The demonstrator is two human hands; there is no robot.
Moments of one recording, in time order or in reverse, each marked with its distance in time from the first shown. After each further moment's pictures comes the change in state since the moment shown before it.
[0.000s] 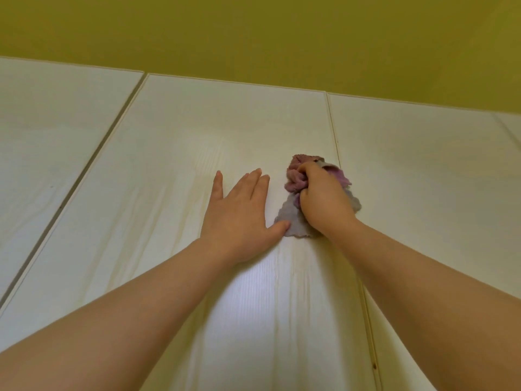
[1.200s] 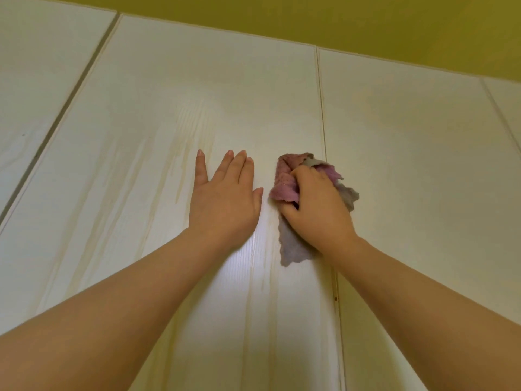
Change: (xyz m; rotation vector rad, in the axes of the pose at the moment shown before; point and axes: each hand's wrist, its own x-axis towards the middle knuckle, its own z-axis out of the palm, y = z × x) left_hand -0.039 0.026 0.014 0.025 0.040 -0.079; right_hand -0.078 0.020 0.000 -0.109 0.018 -0.145
